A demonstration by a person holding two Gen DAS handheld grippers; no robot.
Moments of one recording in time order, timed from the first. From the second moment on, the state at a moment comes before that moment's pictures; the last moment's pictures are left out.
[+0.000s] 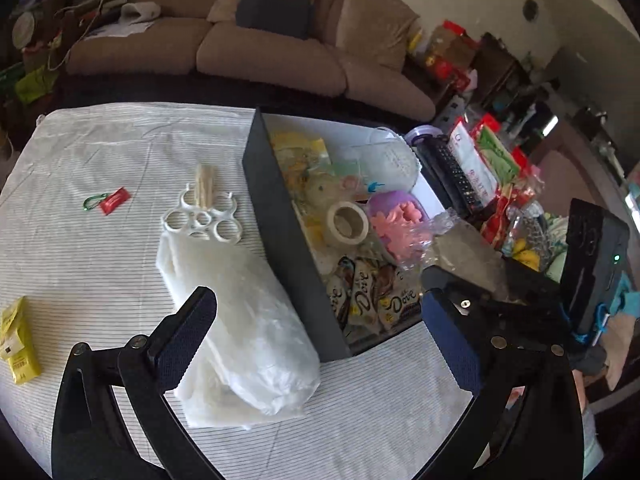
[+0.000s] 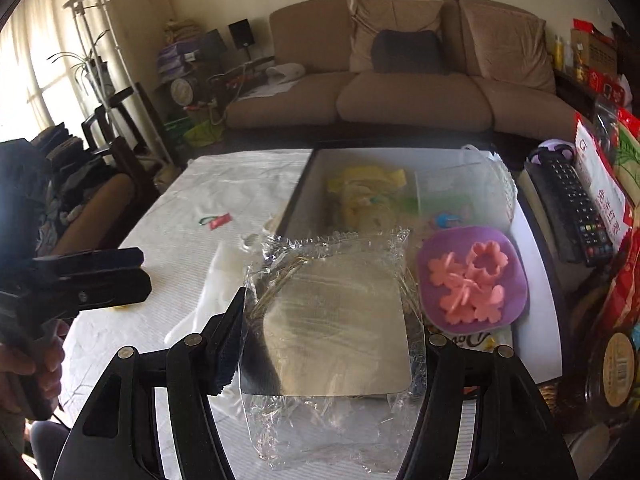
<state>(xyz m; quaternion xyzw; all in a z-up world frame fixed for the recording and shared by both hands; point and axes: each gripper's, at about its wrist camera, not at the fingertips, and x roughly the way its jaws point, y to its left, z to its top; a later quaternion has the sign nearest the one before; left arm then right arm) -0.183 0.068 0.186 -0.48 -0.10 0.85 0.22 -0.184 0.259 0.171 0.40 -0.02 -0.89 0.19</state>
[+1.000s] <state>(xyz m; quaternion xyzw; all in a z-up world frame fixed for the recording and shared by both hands) -0.210 0.036 0.139 -0.48 -0.04 0.87 0.12 -0.168 0.280 0.150 0.41 -0.04 -0.89 0.18</state>
